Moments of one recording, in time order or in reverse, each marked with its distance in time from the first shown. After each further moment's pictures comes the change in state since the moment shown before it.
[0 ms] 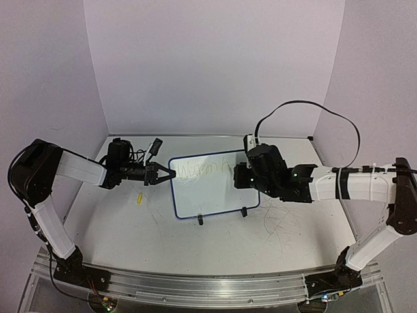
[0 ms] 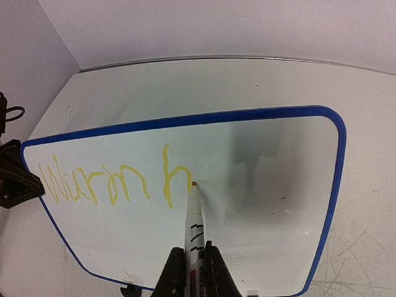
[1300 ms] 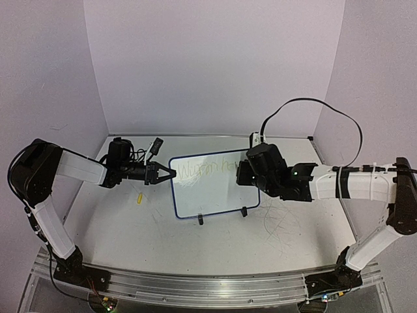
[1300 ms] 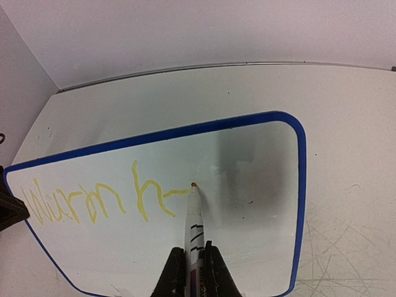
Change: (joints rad) left arm -0.003 0.000 0.013 -0.026 -0.007 0.001; right arm -0.007 0.003 0.014 -0.032 0.103 0.060
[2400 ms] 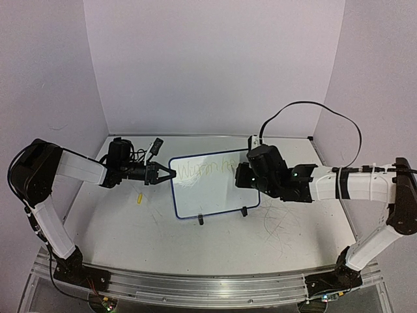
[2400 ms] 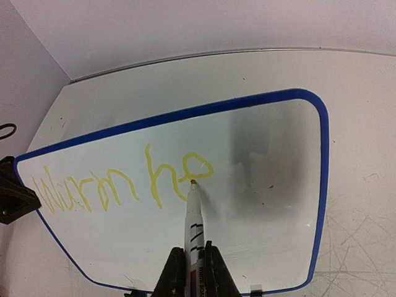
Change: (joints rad) left arm 0.000 0.000 0.000 -0.007 -0.001 0.001; right arm -0.004 0.002 -0.012 0.013 -0.079 0.032
